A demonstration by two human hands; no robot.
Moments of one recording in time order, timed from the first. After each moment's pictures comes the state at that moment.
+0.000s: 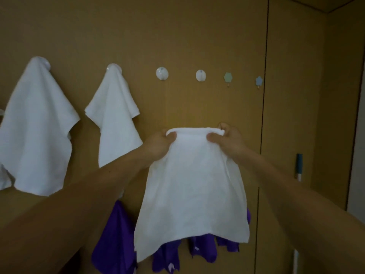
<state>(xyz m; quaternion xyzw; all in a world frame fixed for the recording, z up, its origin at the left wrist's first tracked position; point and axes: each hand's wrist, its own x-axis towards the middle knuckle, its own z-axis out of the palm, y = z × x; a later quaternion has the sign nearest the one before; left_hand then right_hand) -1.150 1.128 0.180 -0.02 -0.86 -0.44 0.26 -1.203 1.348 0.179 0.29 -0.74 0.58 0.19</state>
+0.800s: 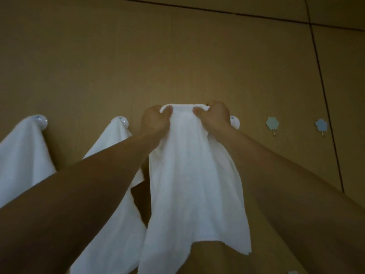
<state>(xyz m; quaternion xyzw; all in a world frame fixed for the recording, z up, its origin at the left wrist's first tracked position) -1.305 1.054 0.389 -0.01 -0.69 -0.40 0.60 -1.381 1.200 0.399 0.35 -0.65 0.57 0.37</state>
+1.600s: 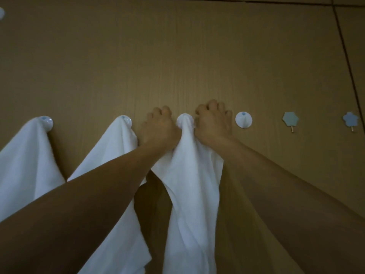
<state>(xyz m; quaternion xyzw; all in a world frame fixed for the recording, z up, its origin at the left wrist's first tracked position) -1.325 1.048 0.372 0.17 -0.77 0.02 0.61 -1.409 1.168 0.381 0.30 -0.72 0.21 0.59</state>
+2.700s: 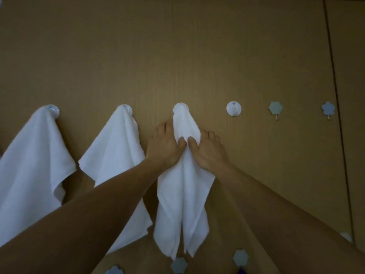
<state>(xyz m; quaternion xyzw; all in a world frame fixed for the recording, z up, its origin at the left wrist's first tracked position) -1.313 1.056 0.292 0.04 -0.81 -0.03 0.58 -1.383 1.190 0.284 0.35 -0.79 0.36 0.35</state>
